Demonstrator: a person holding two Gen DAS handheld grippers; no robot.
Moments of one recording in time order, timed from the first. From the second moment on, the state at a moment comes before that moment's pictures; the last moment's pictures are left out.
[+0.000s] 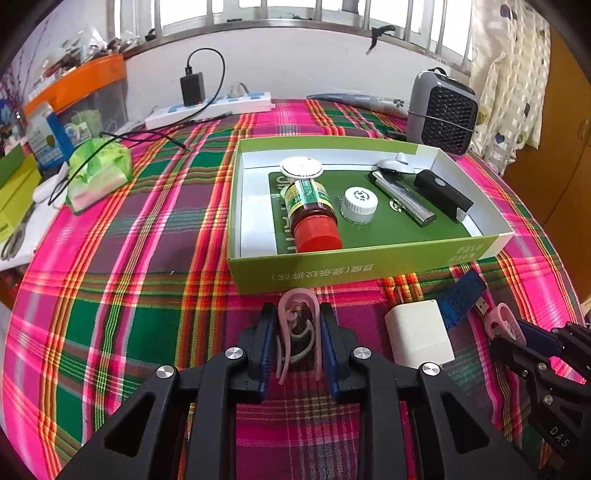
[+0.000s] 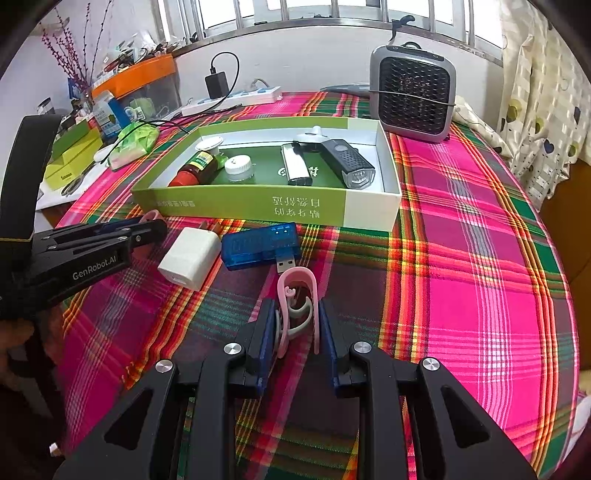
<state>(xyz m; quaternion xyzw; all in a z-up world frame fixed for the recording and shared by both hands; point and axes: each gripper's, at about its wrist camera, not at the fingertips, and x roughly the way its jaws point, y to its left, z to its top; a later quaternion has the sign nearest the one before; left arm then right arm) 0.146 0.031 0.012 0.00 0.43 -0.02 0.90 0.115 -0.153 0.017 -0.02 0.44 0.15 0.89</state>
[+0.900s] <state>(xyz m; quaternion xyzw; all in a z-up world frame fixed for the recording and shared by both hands) 0.136 0.032 0.022 0.00 0.42 -0.03 0.91 0.112 -0.151 0.021 -0.03 0.43 0.15 0.89</state>
